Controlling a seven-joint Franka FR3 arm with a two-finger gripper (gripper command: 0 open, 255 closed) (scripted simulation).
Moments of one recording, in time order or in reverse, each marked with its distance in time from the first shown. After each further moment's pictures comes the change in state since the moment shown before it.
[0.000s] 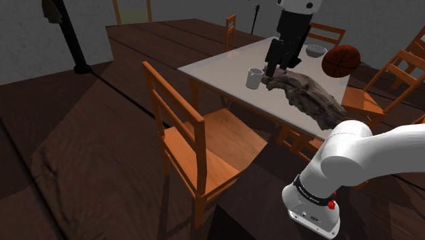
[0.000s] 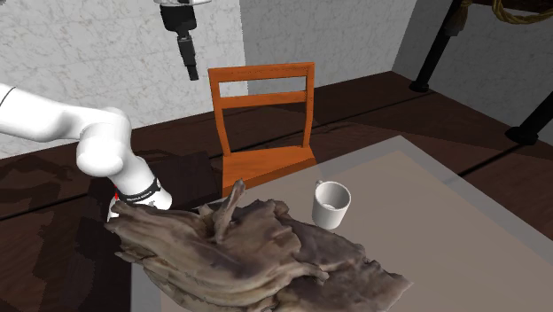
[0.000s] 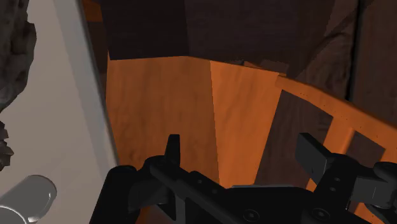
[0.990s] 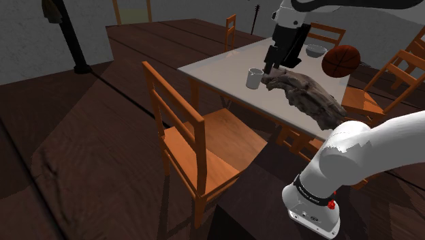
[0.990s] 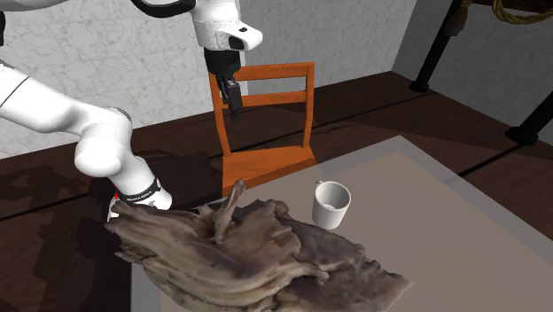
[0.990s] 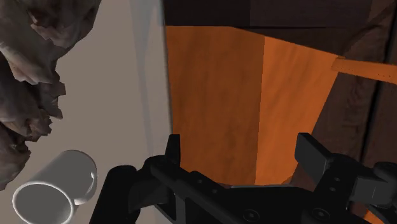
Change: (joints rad) arm -0.045 0.209 -0.279 -0.002 -0.146 0.235 -0.327
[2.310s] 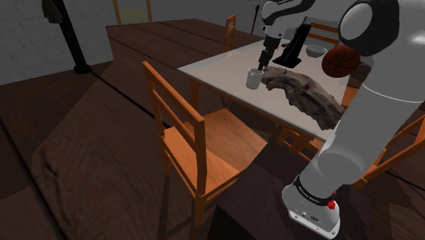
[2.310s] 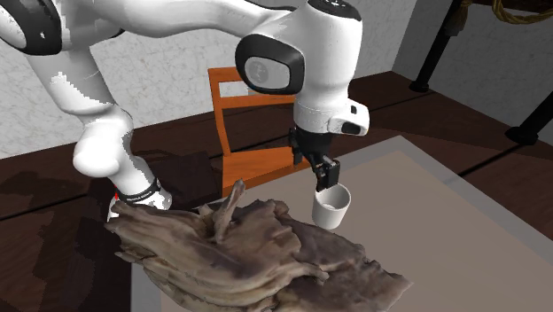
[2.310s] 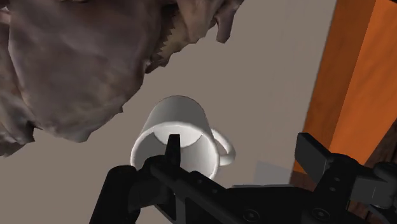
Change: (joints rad) arm -0.036 0.699 -0.349 0.444 0.225 0.216 -0.572
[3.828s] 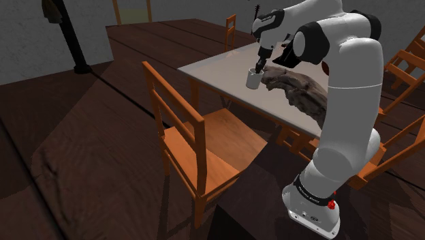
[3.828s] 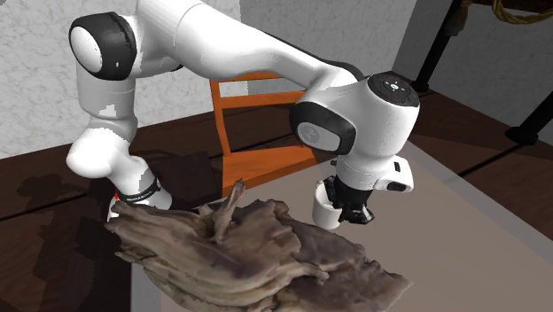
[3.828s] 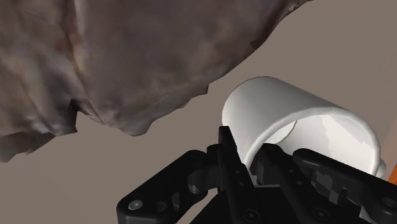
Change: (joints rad) arm -0.162 0.389 0.020 0.283 0.228 0.031 -0.221
